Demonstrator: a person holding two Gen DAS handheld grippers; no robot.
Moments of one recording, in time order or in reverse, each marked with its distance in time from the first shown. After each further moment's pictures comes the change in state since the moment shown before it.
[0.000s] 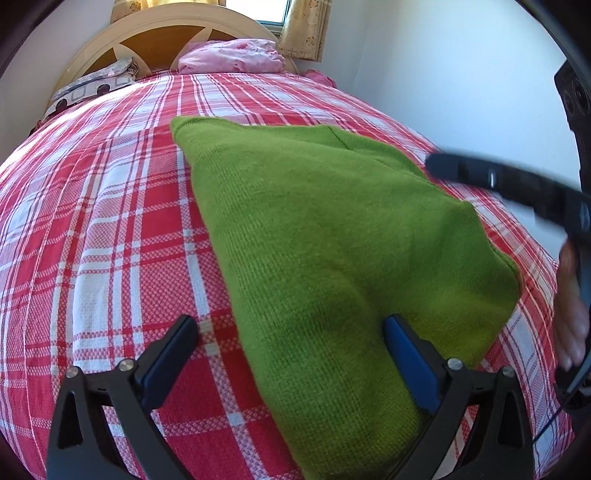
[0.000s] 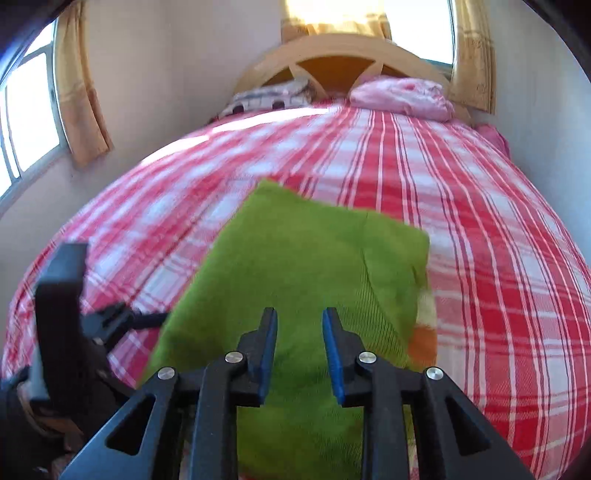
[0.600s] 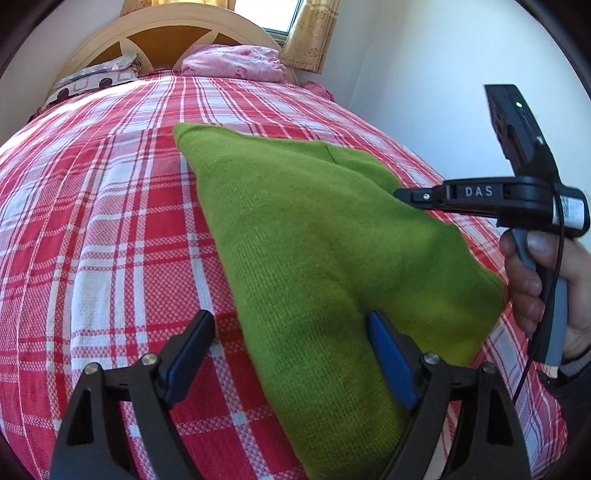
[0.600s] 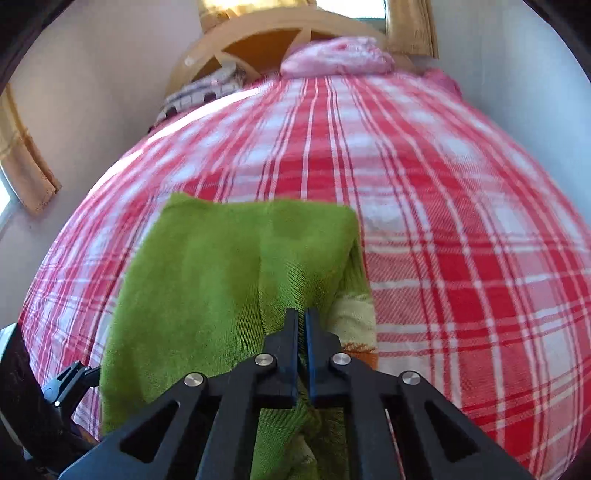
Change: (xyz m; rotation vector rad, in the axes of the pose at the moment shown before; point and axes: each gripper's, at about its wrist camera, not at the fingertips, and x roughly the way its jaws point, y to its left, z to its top) left arm -0.007 0.013 0.001 -0.061 -0.045 -0.067; right arm 0.023 -0.066 0.024 0.242 0.034 -0.078
